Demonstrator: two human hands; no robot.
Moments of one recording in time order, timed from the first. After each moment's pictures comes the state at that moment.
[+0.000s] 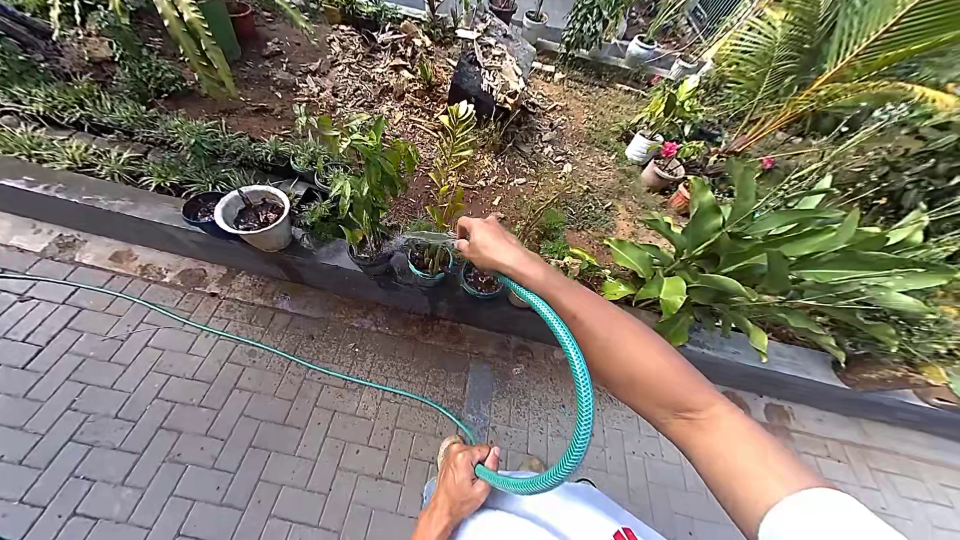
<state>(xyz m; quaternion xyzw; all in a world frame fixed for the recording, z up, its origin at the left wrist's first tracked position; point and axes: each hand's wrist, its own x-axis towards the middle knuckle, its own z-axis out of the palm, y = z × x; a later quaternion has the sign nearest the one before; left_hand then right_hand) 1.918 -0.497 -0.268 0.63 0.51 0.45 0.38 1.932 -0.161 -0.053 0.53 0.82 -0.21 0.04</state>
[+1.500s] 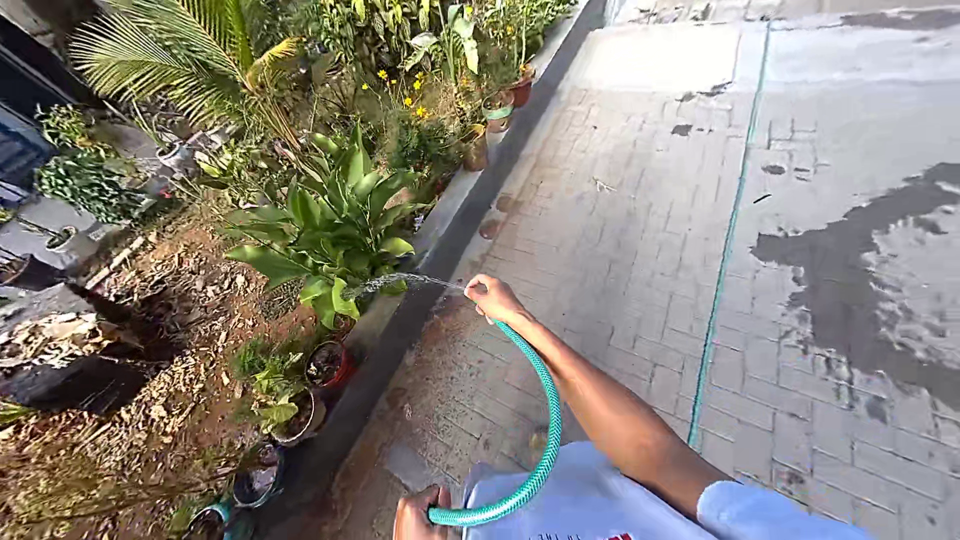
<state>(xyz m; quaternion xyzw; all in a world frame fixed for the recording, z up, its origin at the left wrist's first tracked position) 2.323 -0.493 -0.204 0.88 0.30 0.07 0.36 2.722 -0.496 -0.165 0.79 0.21 -0.36 -0.45</state>
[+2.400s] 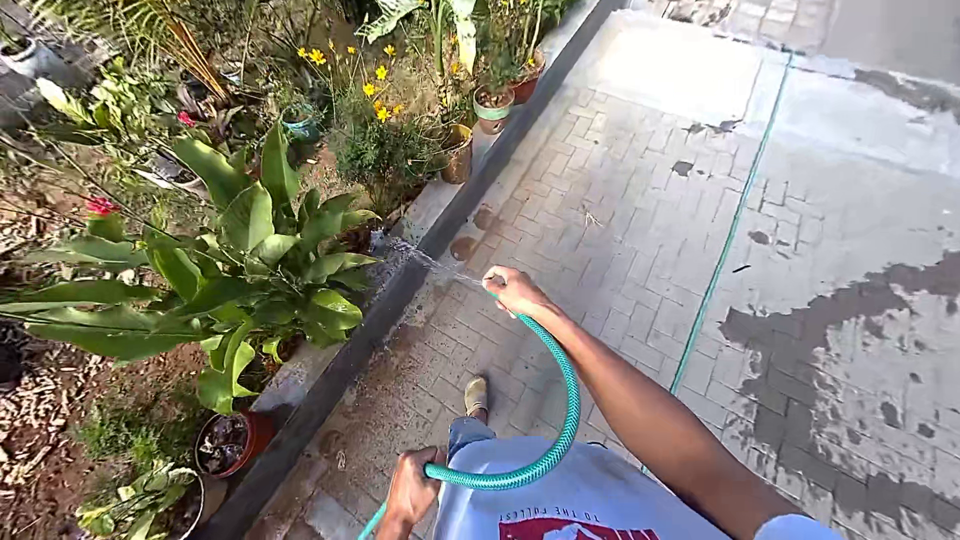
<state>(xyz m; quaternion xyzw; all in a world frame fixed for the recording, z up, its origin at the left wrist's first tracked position) 2.756 -0.366 -0.257 0.84 0.28 0.01 0.47 3.140 -0.403 -0.196 0.84 0.22 -0.38 -0.32</state>
